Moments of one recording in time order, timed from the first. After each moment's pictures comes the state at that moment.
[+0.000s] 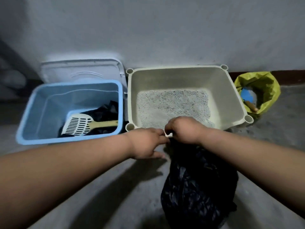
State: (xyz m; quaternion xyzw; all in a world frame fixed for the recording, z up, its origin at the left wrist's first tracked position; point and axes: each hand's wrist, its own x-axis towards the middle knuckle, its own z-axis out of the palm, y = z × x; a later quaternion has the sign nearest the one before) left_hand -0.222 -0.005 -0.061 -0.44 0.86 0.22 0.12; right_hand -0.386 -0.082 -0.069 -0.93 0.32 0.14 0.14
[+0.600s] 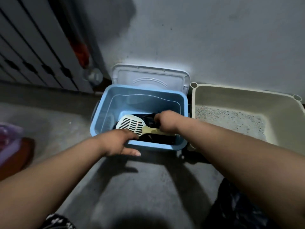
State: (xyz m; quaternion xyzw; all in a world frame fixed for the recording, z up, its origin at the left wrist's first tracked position) left_hand 0.044 0.078 -0.080 -0.66 0.68 0.32 0.06; right_hand -0.116 -0.072 -0.066 -0.92 0.30 0.21 0.15
